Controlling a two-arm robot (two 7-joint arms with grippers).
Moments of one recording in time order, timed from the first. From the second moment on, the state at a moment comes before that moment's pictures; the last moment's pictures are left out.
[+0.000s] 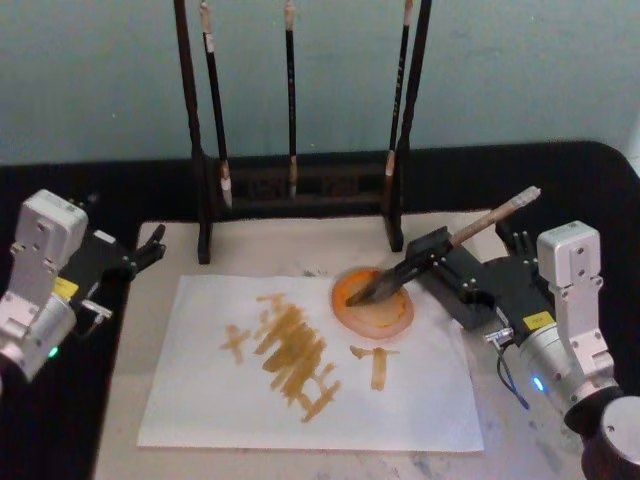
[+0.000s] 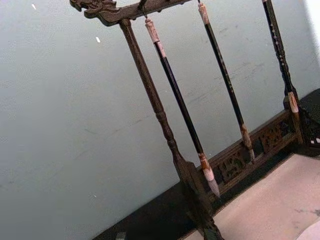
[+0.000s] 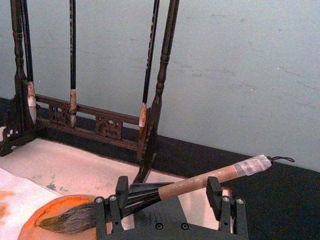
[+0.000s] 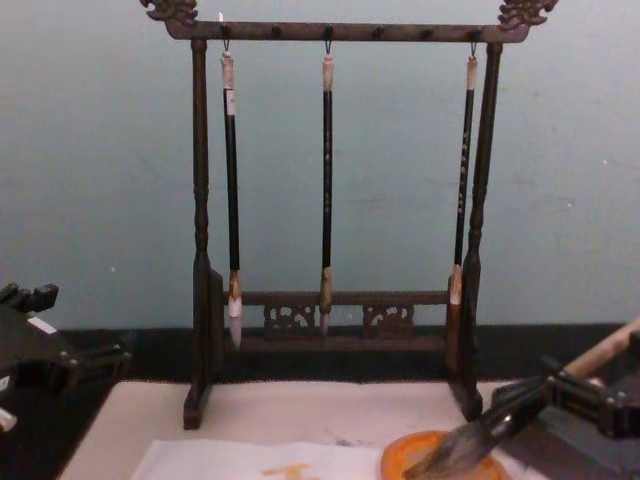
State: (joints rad) left arm -0.20 0.60 0.45 -1.41 -0.25 -0.12 0.03; right arm 0.12 0.49 -0.52 -1.46 0.33 -0.21 -0.16
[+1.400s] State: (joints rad) left arm -0.20 0.60 0.45 -1.41 -0.25 -0.12 0.03; right arm 0.12 0.49 -0.52 -1.46 0.35 -0.21 -0.16
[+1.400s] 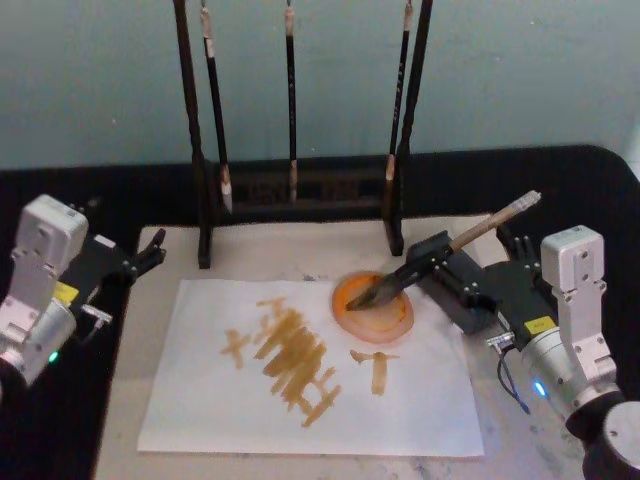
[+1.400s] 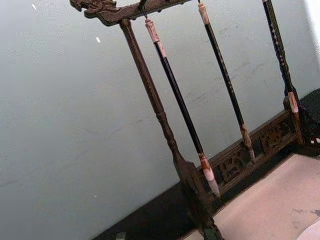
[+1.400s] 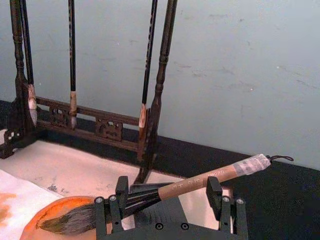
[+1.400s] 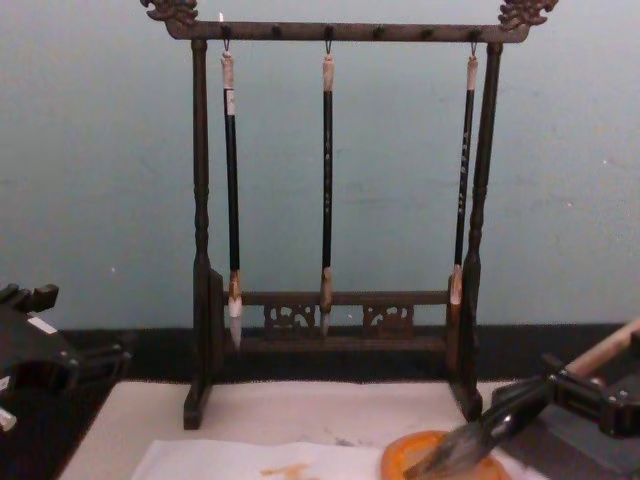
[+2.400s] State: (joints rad) left arm -0.20 0.60 0.45 -1.41 -0.25 -0.12 0.03; right arm 0.12 0.49 -0.52 -1.46 0.35 -0.21 -0.16
